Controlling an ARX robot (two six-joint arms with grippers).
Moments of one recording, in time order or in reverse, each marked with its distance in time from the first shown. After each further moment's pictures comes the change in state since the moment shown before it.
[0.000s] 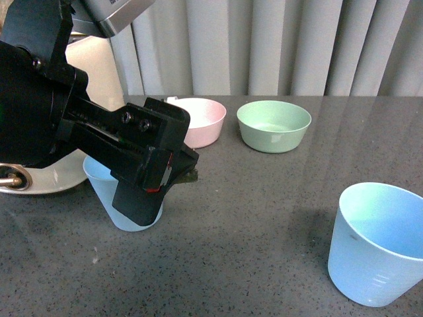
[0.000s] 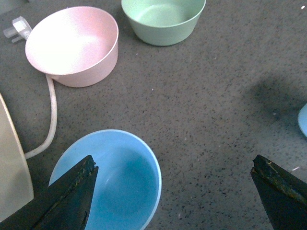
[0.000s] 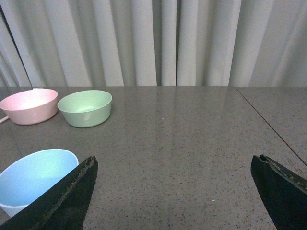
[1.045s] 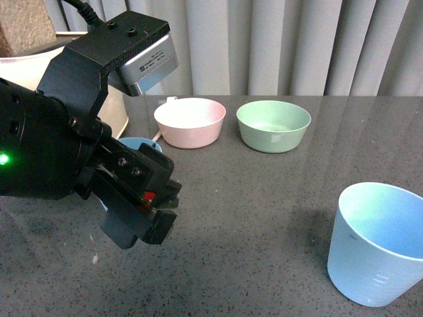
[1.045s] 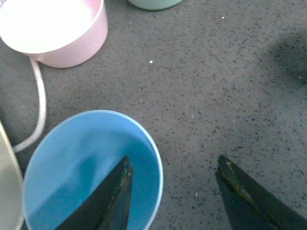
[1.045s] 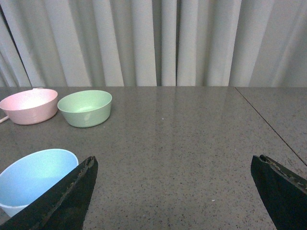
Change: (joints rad) left arm -0.003 0.076 0.003 -0.018 -0.034 0.107; right arm 0.000 0.000 0.000 0.000 0.000 0.000
